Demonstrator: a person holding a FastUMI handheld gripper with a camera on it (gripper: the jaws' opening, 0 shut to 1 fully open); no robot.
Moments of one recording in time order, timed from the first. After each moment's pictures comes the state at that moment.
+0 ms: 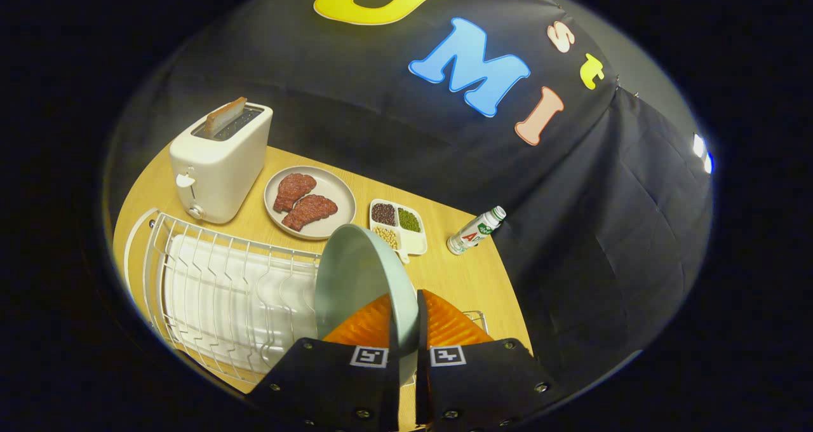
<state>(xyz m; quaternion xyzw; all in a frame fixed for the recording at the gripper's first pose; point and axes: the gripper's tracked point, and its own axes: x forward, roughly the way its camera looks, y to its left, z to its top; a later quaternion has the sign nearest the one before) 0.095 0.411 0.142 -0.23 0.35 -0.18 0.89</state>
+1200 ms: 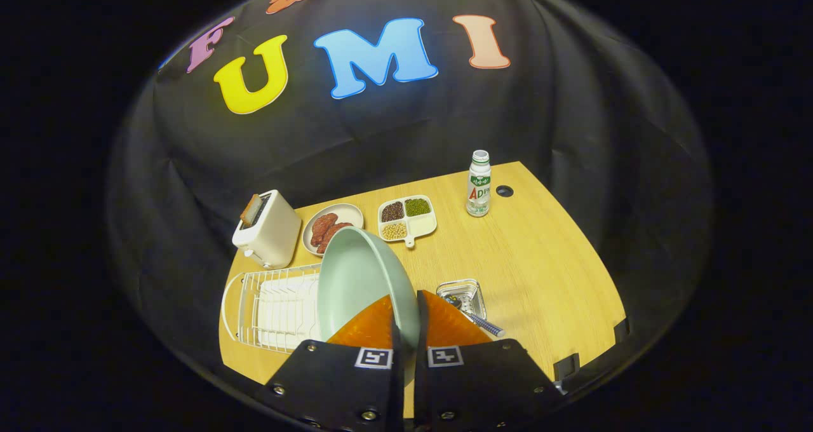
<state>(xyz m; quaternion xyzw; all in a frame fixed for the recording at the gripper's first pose) 0.003 0.246 0.176 0.13 0.37 0.00 0.92</state>
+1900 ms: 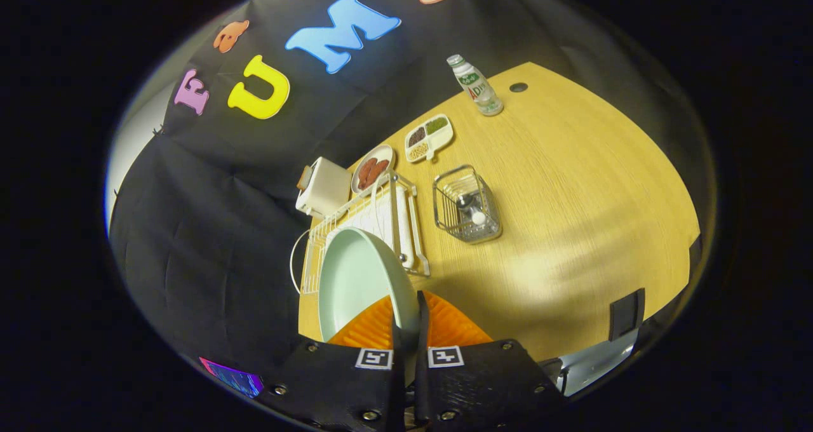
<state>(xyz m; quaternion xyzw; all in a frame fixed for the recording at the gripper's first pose) -0.119 0.207 0.073 0.31 0.44 0.17 0.82</state>
